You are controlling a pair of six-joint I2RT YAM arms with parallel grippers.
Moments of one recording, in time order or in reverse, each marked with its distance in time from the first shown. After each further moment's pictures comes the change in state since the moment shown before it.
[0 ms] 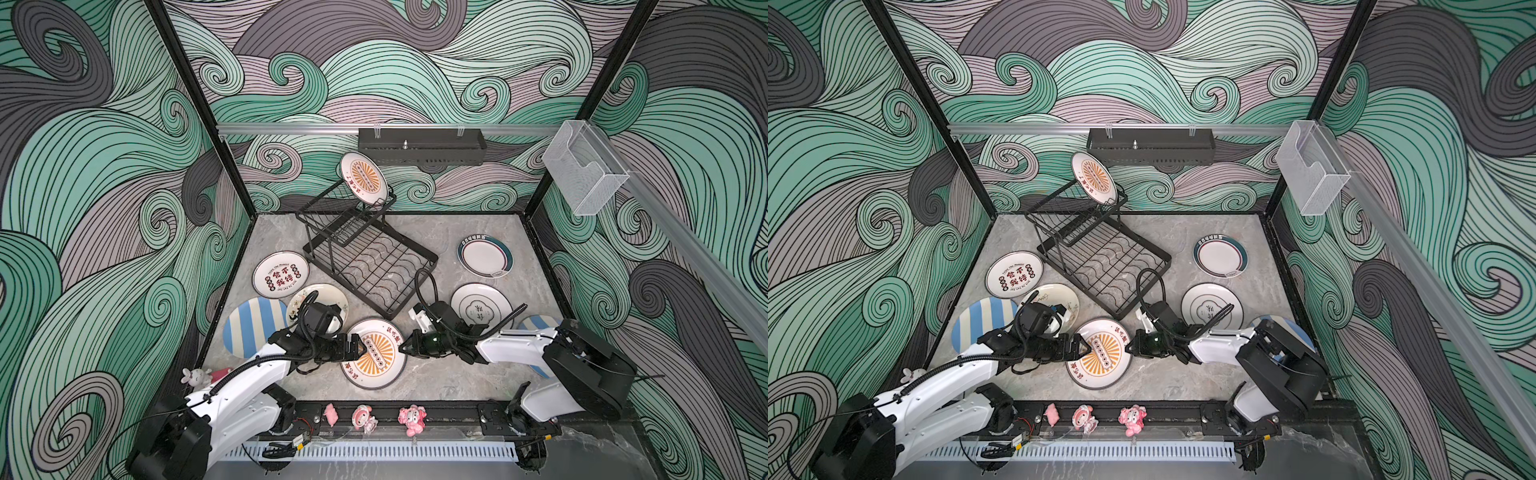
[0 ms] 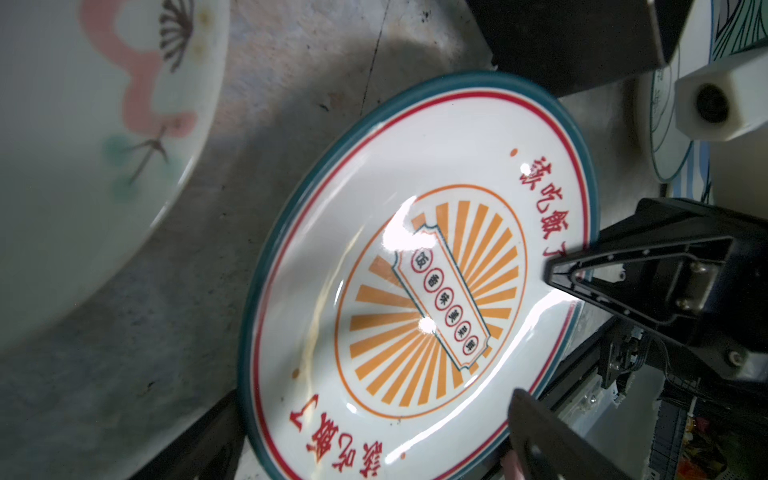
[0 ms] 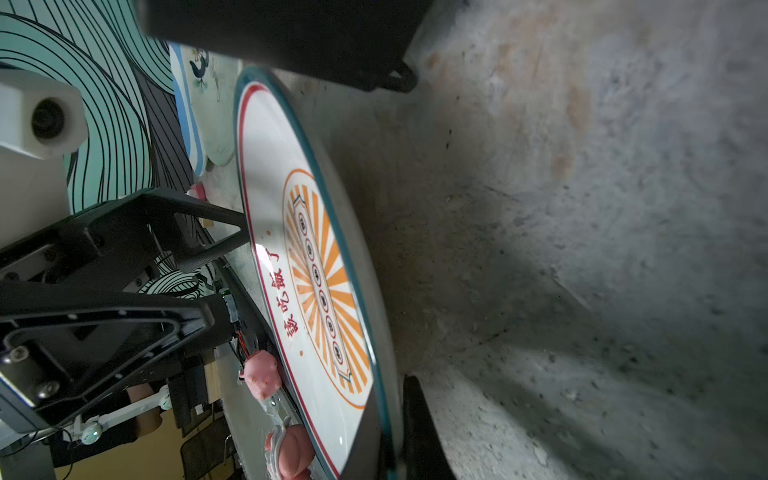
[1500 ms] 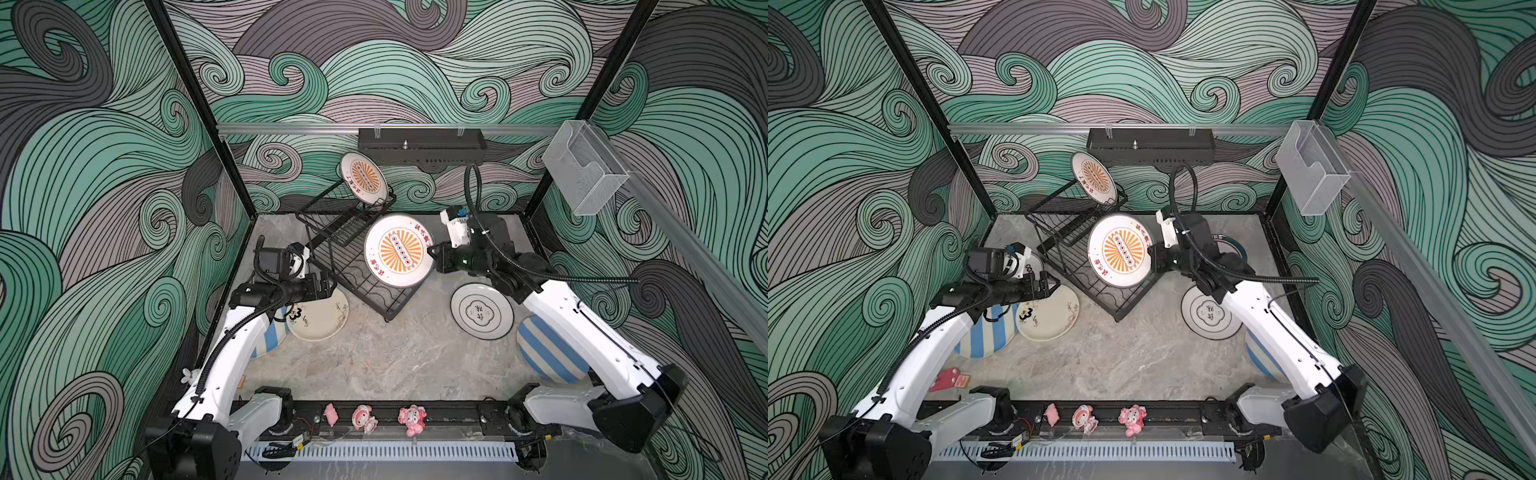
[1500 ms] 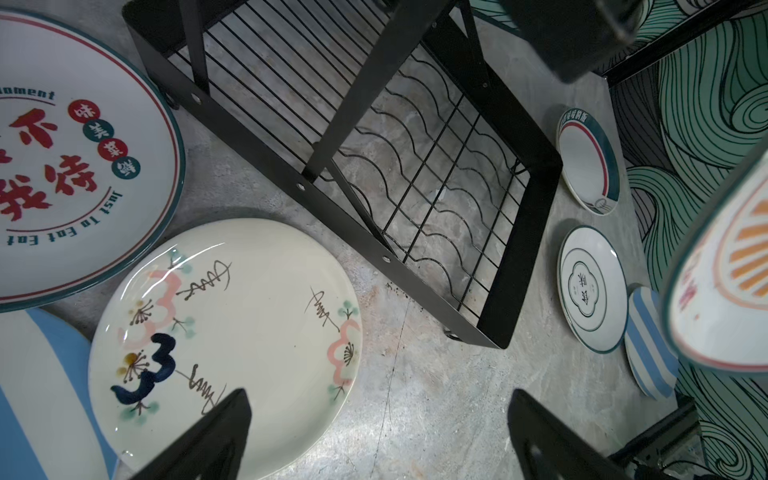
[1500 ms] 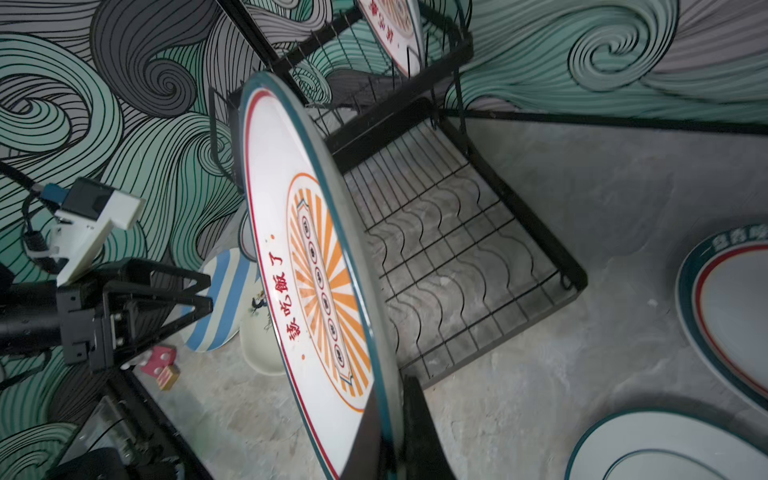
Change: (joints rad) left arm 0.442 0.093 0.536 -0.280 -0.023 0.344; right arm -0.249 -0.125 0.959 -0.789 0.376 -0.597
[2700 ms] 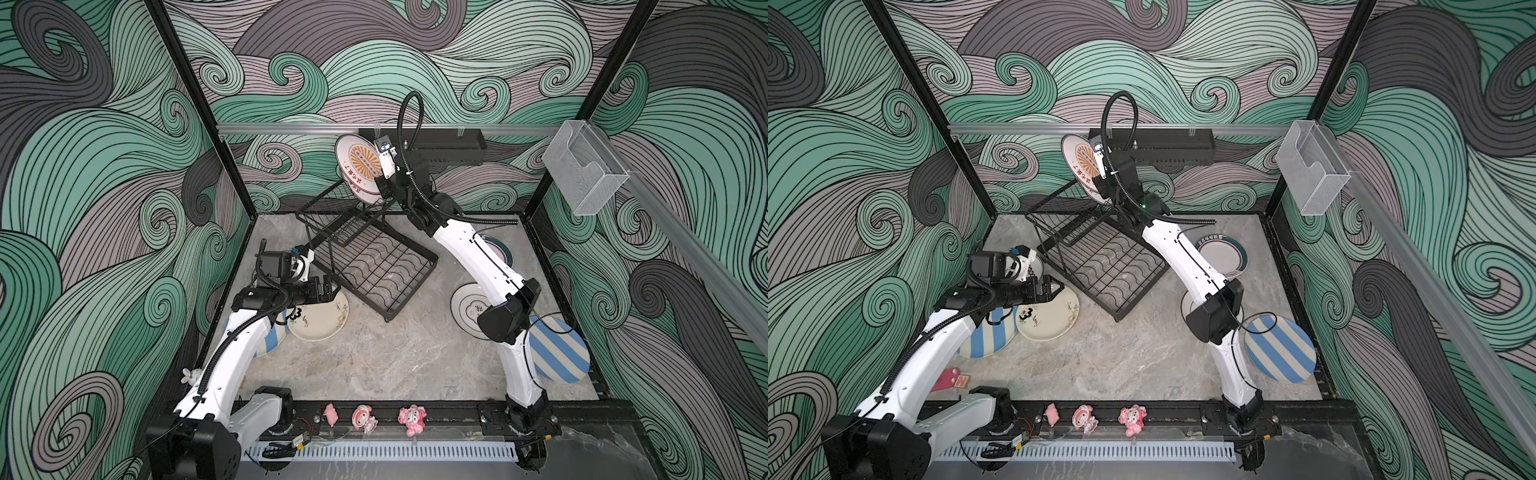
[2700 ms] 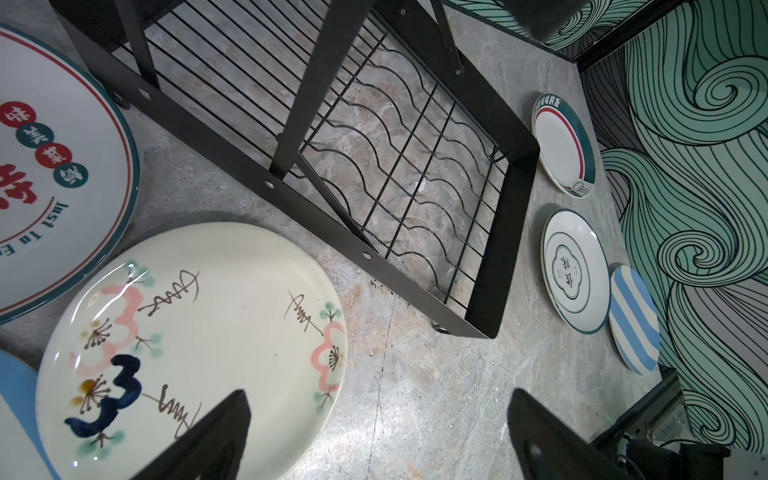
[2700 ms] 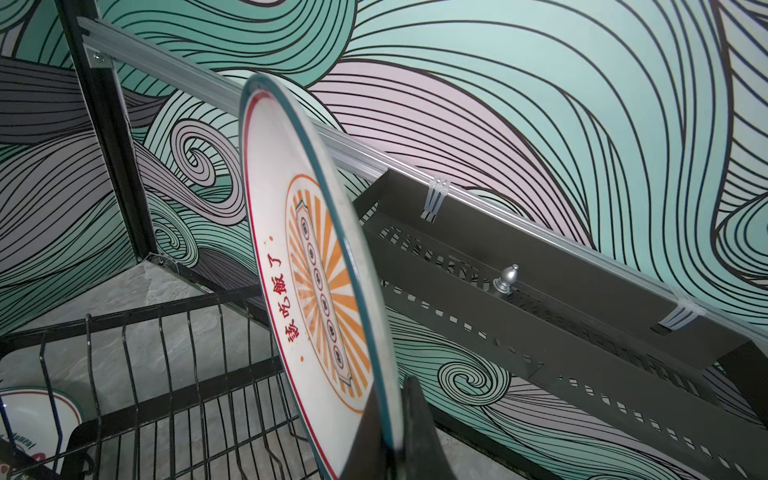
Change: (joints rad) left arm 0.003 -0.011 -0.052 0.064 0.069 0.023; right arm 0.116 0.819 1.032 0.185 0.481 -0.530
